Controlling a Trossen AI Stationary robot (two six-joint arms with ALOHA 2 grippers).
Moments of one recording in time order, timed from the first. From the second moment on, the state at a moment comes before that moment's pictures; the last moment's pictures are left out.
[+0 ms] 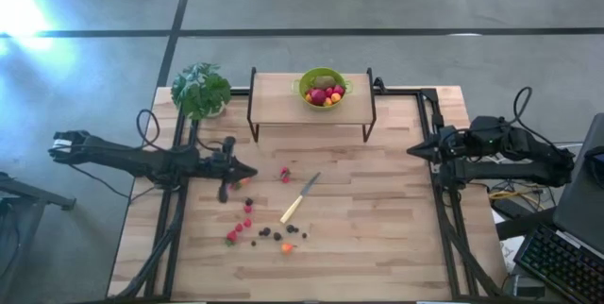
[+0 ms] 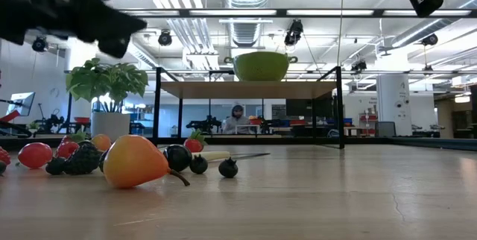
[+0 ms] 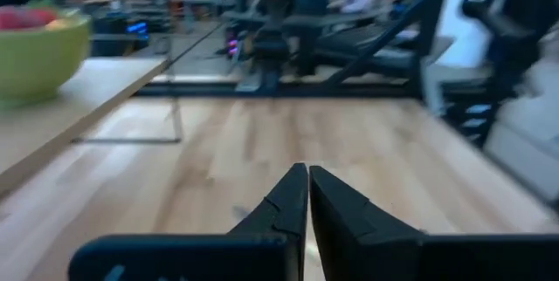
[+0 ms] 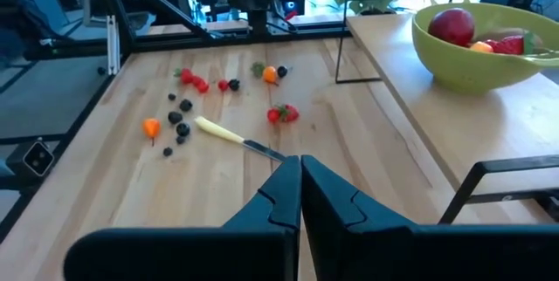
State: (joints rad) left arm -0.08 0.65 0.17 0.44 -0.04 -0.03; right arm -0.08 0.29 0.70 -0.75 -0.05 0.07
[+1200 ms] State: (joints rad) left arm -0.35 1.16 0.72 -0.20 -0.39 -0.01; right arm -0.08 0.29 0.70 -0.75 -0.05 0.07
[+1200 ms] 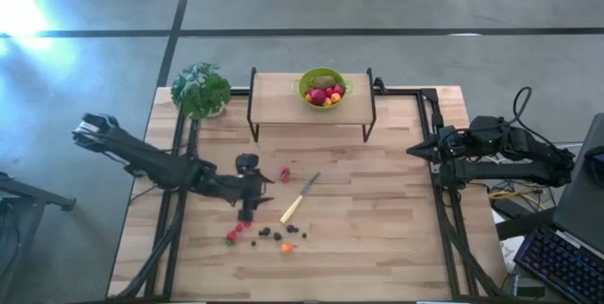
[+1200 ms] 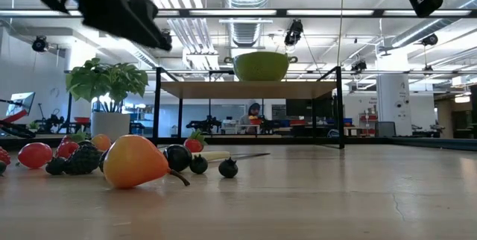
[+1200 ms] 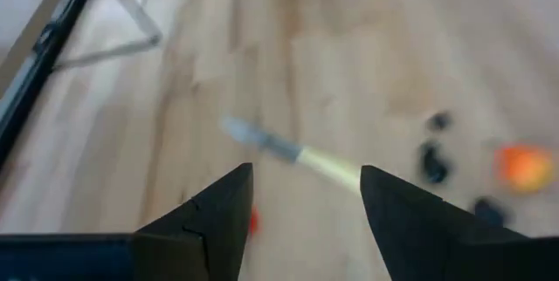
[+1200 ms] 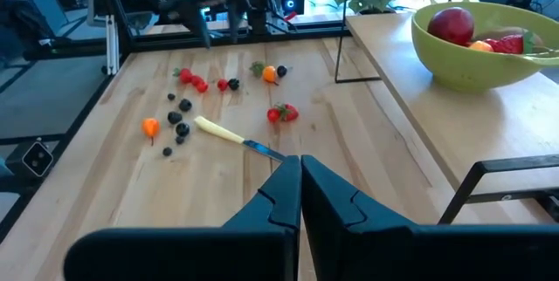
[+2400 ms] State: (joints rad) left arm -0.10 1.57 0.71 -0.18 -0.38 -0.06; right arm -0.08 0.29 0.70 -0.75 -0.05 0.07
